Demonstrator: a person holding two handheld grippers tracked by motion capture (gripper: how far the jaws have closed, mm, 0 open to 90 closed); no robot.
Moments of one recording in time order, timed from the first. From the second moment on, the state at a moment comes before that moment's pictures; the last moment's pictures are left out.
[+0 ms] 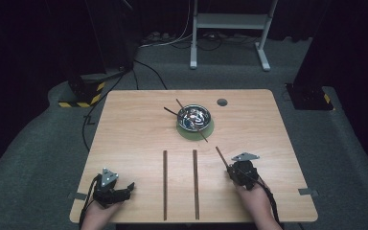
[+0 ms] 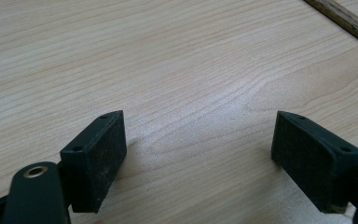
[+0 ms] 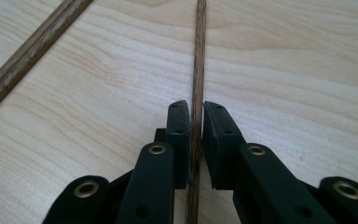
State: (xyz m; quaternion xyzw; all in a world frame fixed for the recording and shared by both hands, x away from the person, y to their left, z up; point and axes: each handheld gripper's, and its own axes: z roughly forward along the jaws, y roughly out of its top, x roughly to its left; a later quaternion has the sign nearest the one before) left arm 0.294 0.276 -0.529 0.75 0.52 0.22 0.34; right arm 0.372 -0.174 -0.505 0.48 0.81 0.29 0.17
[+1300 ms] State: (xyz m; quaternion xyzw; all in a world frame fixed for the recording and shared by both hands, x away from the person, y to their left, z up) left arm 0.295 0.276 -0.529 0.75 0.52 0.22 0.34; right arm 0.406 -0.164 -0.463 0.45 0.81 0.30 0.21
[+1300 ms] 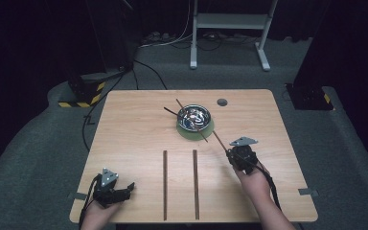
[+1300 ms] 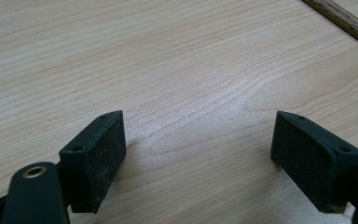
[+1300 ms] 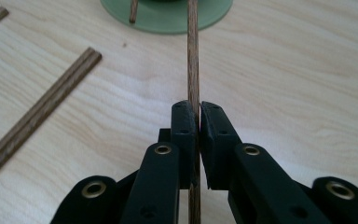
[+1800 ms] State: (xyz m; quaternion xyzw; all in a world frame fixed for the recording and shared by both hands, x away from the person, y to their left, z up) left arm 0.295 0.276 -0.529 0.75 0.52 0.22 0.34; right arm 0.435 -0.144 -0.451 0.45 0.81 0.32 0.20
